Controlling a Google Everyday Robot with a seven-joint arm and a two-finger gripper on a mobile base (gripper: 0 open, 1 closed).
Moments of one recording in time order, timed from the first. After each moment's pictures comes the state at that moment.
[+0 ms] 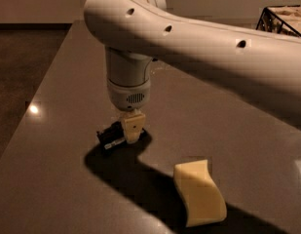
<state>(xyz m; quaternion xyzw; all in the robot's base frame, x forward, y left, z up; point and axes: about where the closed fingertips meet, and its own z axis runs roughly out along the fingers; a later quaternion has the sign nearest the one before) 0.465 0.039 0.834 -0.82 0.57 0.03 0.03</state>
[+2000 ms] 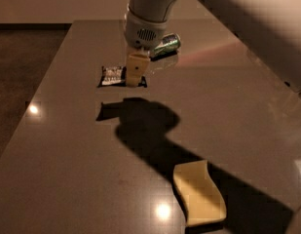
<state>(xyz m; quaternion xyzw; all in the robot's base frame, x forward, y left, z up) 0.561 0.027 0.931 -0.71 0.68 0.06 0.15</state>
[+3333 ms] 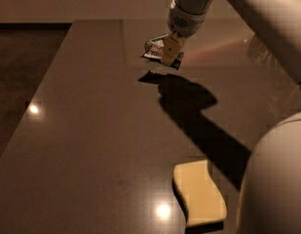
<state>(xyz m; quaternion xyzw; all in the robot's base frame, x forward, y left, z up) 0.662 -0.085 0.919 -0.50 0.85 0.01 0.17</state>
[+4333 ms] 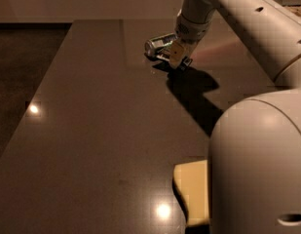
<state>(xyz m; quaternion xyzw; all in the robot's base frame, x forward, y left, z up) 0.709 -0.123 0.875 -0.38 0.91 0.01 0.14</state>
